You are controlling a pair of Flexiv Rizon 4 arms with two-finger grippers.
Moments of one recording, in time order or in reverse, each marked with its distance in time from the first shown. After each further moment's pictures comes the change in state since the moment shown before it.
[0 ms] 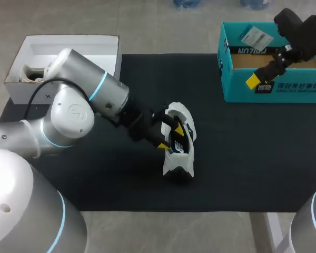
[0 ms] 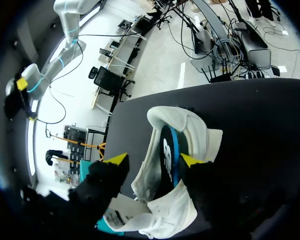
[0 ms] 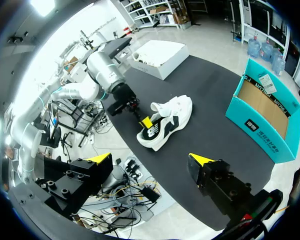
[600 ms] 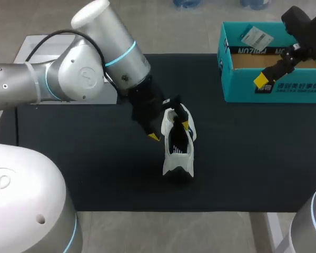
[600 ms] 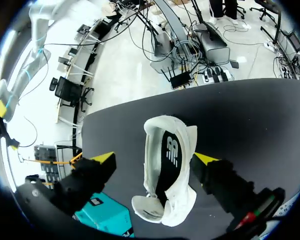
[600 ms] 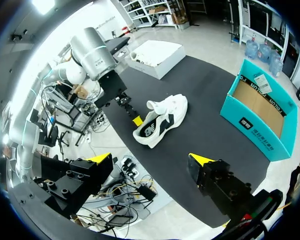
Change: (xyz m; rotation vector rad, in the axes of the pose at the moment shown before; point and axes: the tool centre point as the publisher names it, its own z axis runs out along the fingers) left arm -0.023 -0.013 -0.028 -0.001 0.370 0.143; right arm -0.007 -0.011 -0.018 0.003 -0.035 -0.005
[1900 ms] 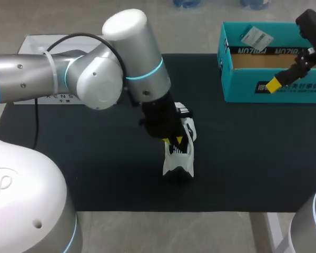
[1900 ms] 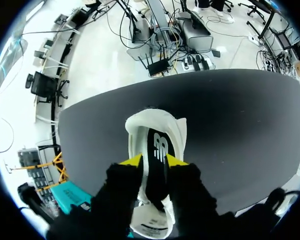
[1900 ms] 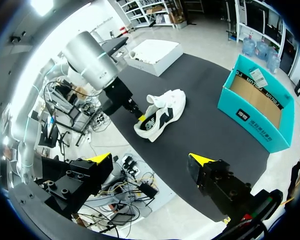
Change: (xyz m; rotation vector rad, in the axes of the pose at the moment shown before) left arm 0.012 0.007 0.035 -0.123 0.212 0.054; right arm 0.004 -0.022 -0.013 0.000 -0.002 0.017
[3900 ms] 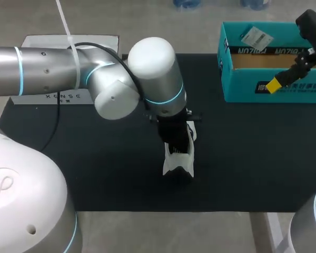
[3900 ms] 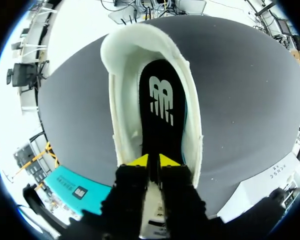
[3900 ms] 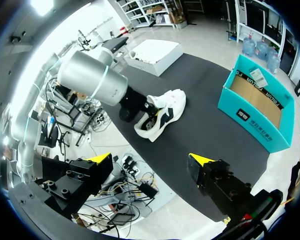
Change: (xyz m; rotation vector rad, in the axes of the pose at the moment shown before) left arm -0.004 0.064 0.028 -0.318 0.121 0.057; right arm 0.000 -0.001 0.000 -0.001 0.000 0.000
